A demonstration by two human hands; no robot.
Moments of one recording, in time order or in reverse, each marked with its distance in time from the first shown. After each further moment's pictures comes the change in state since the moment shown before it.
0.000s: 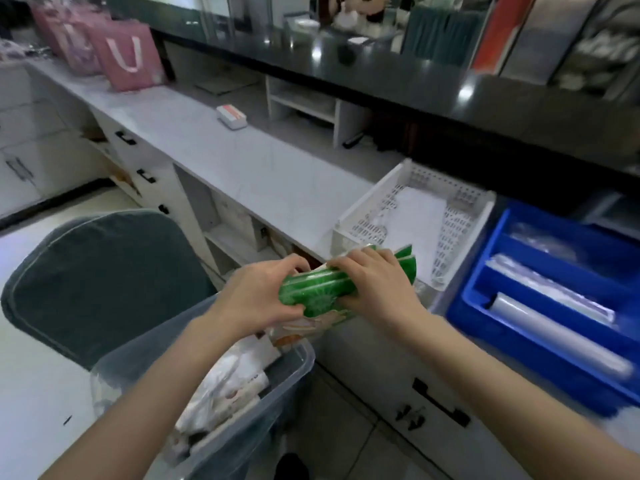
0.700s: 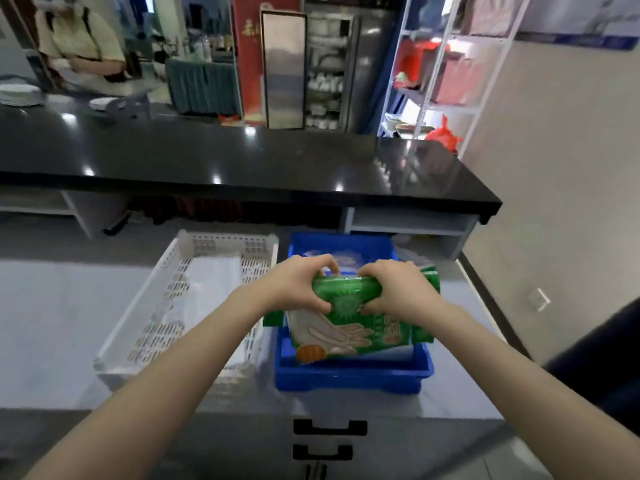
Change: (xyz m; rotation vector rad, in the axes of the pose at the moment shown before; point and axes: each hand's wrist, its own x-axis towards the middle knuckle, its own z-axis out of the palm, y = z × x) left_hand 0.271 0.272 0.117 -0.237 -0.548 0.623; right_hand -0.155 0.245 -0.137 -0.138 -0.125 0.853
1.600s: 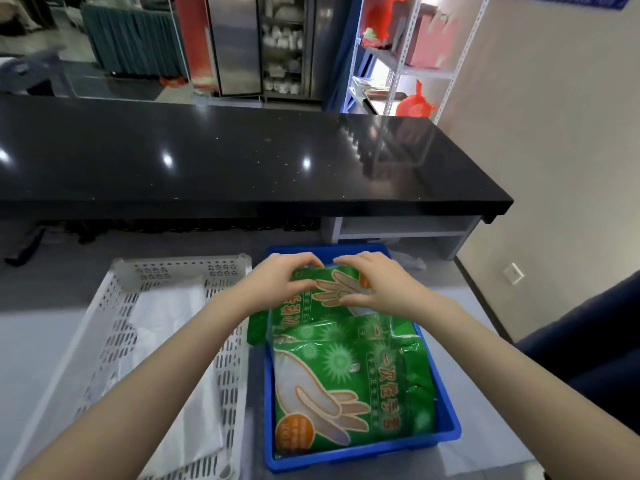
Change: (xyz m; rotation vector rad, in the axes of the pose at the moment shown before) left_hand 0.113 -0.088 -0.013 -0.113 0.020 0.079; right_hand 0.115 0.045 0.025 0.117 -0.077 0.022
